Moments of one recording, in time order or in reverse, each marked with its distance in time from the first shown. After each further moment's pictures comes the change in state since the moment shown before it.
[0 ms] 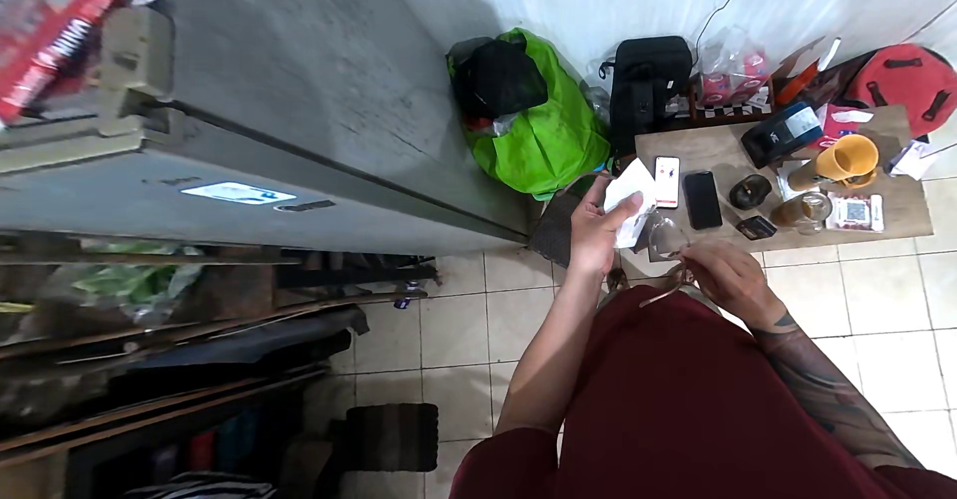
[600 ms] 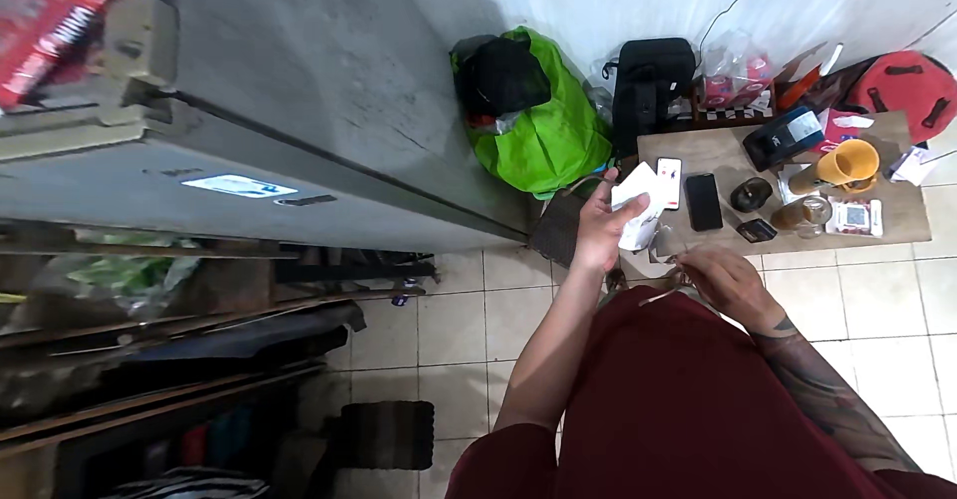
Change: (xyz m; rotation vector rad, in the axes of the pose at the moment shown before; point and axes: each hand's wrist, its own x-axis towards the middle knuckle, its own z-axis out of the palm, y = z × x) left_hand 0.008 -0.006 -0.003 -0.023 -0.093 -0.046; right_hand -0.004 -0.002 0.002 0.037 -0.063 0.017
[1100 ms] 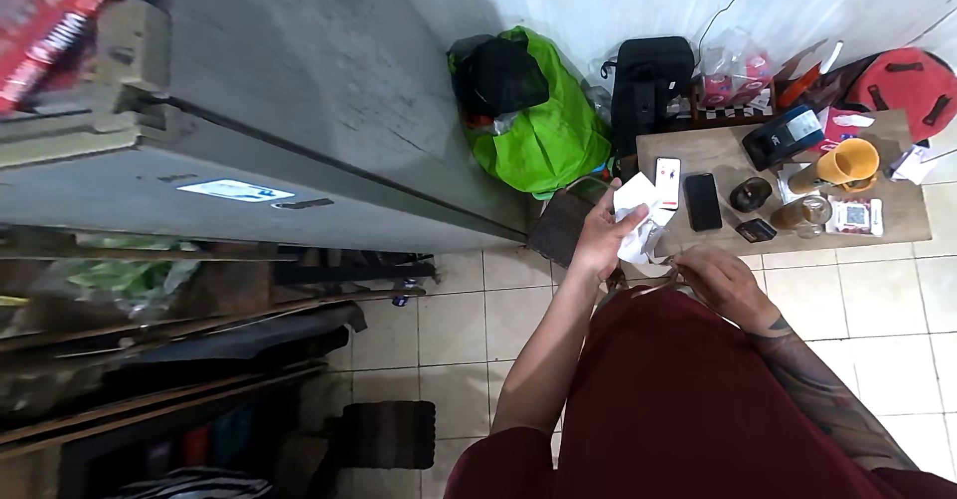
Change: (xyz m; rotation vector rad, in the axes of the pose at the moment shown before) left_hand -0.024 0.003 -0.003 0.191 -0.068 -0.153; right_hand 0.002 0.001 0.004 0.023 -0.003 0.021
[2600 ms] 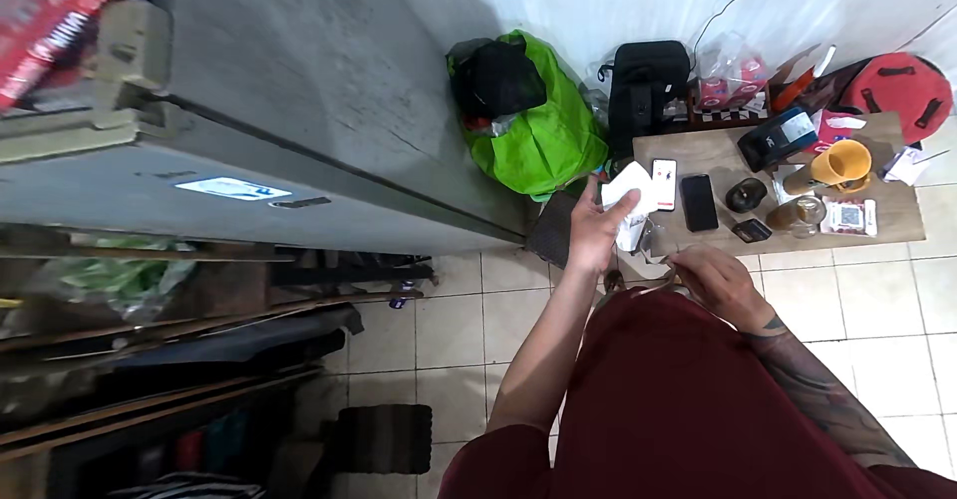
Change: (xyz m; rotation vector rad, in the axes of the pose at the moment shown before) left_hand 0.019 0.008 0.009 -0.057 0.170 0.171; right_hand 0.001 -0.003 -0.001 -0.012 0.051 -0.029
